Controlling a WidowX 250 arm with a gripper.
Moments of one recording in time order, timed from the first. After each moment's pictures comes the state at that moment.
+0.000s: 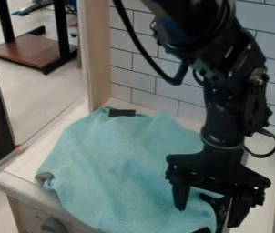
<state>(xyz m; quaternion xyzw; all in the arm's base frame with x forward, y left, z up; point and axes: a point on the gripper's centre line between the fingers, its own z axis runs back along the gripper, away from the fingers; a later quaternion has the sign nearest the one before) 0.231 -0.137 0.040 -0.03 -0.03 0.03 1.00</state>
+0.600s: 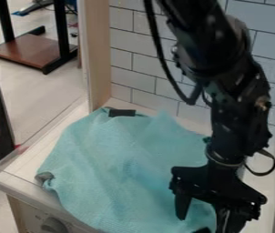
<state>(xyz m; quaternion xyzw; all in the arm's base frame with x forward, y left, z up) 0.239 -0.143 0.007 -0.01 -0.01 0.01 1.00</state>
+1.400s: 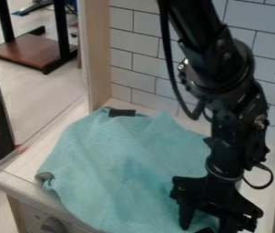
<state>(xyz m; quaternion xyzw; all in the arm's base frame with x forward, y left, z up) 0.236 -0.150 -0.011 -0.01 0.00 -0.03 1.00</state>
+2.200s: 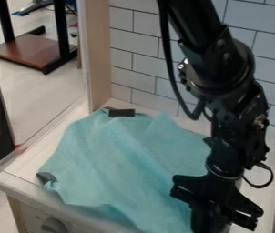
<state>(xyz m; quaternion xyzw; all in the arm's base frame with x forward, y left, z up) 0.236 -0.150 -0.010 -0.01 0.00 -0.03 1.00</state>
